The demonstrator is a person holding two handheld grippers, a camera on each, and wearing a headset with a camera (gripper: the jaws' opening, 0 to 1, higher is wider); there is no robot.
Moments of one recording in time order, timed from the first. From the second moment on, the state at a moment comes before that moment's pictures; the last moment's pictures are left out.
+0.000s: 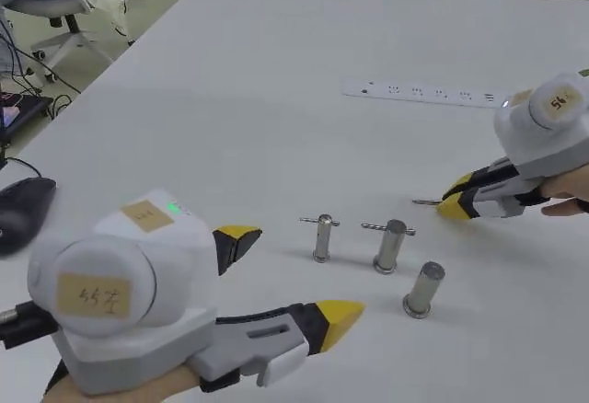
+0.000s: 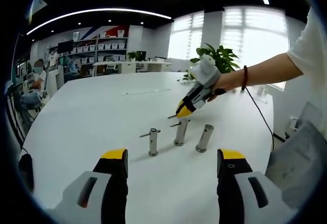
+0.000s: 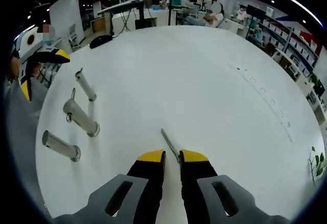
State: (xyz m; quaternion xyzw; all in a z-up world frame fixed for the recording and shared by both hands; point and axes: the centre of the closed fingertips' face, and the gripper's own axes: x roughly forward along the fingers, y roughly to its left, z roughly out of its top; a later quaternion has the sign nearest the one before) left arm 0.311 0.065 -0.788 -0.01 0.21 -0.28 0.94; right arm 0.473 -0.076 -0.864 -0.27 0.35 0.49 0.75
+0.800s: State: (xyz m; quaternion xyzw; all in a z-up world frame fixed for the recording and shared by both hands) left arm 0.311 0.066 -0.788 -0.01 0.21 -0.28 0.94; right arm 0.469 -0.076 -0.867 -0.31 0.39 0.52 0.70
